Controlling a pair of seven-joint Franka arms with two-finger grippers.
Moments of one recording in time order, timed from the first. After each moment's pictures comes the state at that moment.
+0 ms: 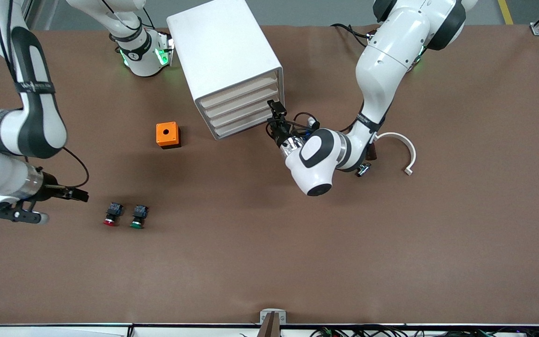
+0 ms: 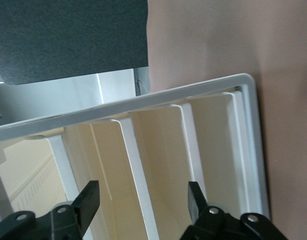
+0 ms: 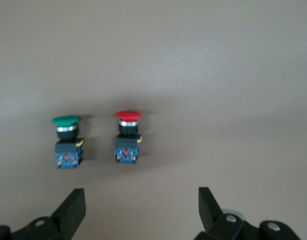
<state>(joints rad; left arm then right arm) -0.55 0.89 -0.13 -1.35 -0.93 1.40 -2.20 -0.05 0.40 -0.05 -1.78 0.01 2.16 0.08</state>
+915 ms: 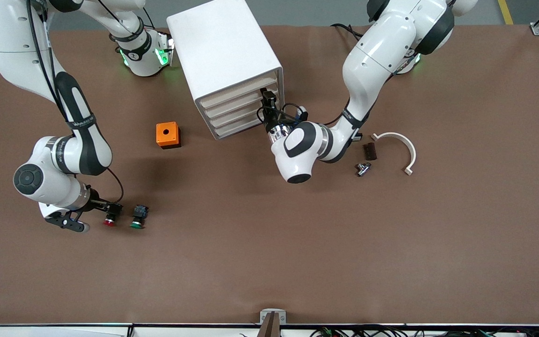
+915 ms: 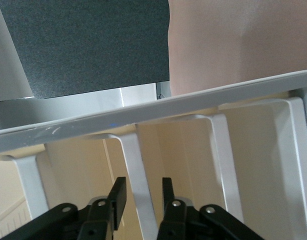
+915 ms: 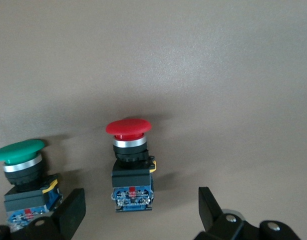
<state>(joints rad) -0.58 0.93 -0.20 -1.38 -0.93 1.39 -2.20 -0.01 0.57 -0.05 -1.85 0.01 2.39 0.24</state>
